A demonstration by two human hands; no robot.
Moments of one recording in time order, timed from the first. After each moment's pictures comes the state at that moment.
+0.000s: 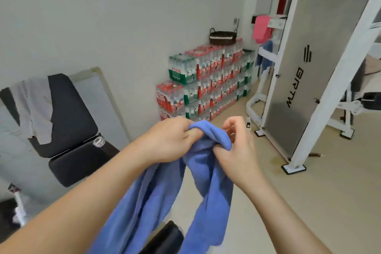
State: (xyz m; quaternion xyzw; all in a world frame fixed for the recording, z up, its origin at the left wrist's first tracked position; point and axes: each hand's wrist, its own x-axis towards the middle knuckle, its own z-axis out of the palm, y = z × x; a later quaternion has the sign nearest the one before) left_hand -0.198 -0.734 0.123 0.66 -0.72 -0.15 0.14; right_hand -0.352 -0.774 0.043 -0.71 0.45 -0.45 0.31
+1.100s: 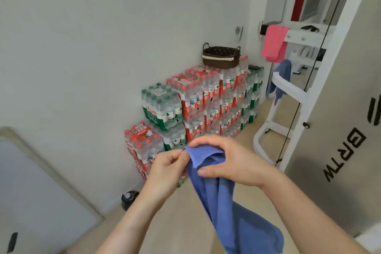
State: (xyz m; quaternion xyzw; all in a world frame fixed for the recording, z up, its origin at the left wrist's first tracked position) left_hand -0.134 -1.343 0.037 0.60 -0.49 -0.37 0.51; right_hand -0.294 -1.422 0.059 -0.80 0.29 -0.18 0.49
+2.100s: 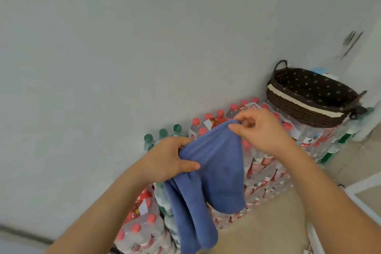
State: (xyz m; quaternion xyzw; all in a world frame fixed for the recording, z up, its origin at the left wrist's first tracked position) left_hand 0.159 -1.872 0.028 0.73 -0.55 -0.28 0.29; right_hand -0.011 -2.045 0.030 -0.83 0.30 -0.24 0.41
